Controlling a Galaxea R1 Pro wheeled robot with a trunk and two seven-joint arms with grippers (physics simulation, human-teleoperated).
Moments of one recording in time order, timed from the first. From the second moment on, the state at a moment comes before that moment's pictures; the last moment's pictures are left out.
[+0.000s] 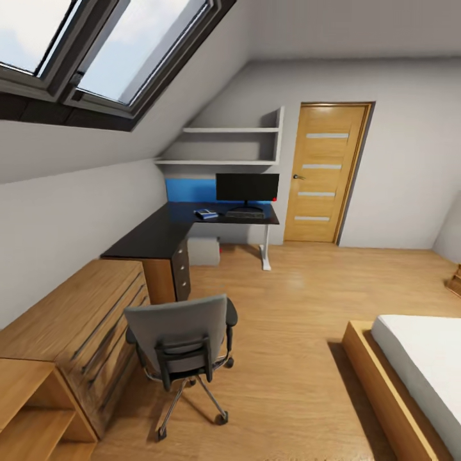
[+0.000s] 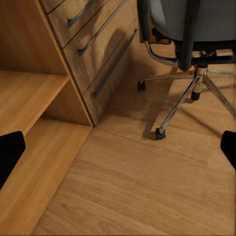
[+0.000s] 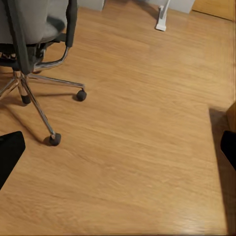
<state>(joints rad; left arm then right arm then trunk) 0.11 0.00 -0.10 -0.30 0.08 -0.97 0.41 -0.19 0.04 0.86 0.01 -0.41 -1.01 -0.33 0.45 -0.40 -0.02</state>
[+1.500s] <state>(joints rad) 0.11 0.00 -0.10 -0.30 0.08 -0.97 0.41 -0.19 0.04 0.86 0.02 -0.40 -1.01 -0.33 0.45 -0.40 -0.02</state>
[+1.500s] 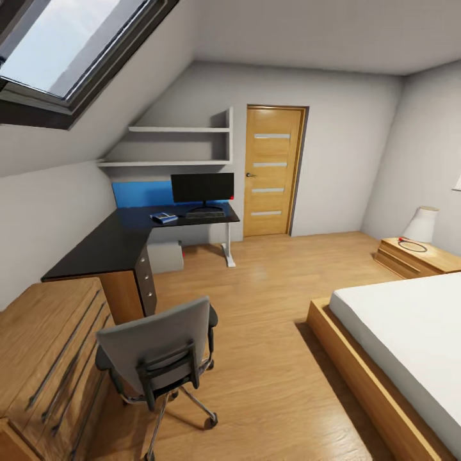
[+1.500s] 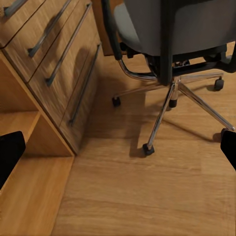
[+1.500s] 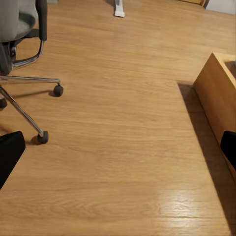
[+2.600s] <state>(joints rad) 0.11 0.00 -0.10 -0.30 0.08 -0.97 0.41 -0.19 0.04 0.86 0.02 -0.40 -1.01 -0.32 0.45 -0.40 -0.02</state>
